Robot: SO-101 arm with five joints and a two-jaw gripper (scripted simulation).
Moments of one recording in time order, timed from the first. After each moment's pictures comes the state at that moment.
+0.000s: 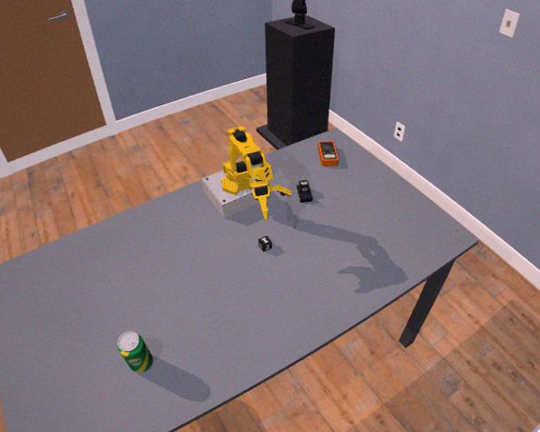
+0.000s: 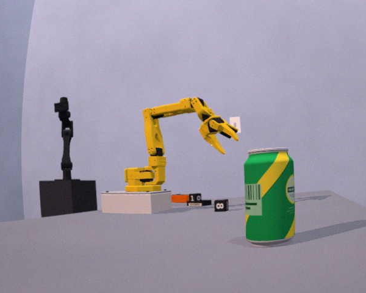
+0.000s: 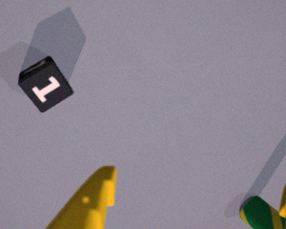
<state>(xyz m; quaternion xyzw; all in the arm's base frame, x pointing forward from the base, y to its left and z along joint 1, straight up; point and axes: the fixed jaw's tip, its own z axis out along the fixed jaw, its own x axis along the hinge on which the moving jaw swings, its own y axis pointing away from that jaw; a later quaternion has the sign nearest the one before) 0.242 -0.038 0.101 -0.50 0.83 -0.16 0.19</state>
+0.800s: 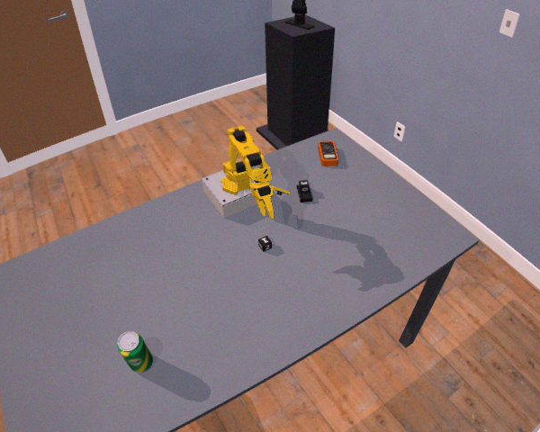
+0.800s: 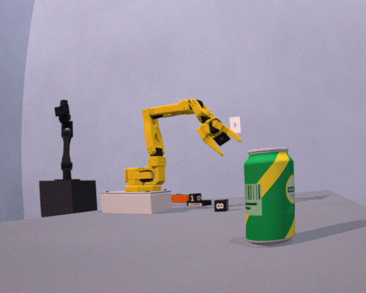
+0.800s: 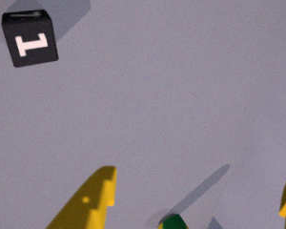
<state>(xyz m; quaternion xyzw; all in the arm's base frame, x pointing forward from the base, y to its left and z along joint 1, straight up) 0.240 -0.044 0.096 -0.66 0.71 -0.20 0.15</state>
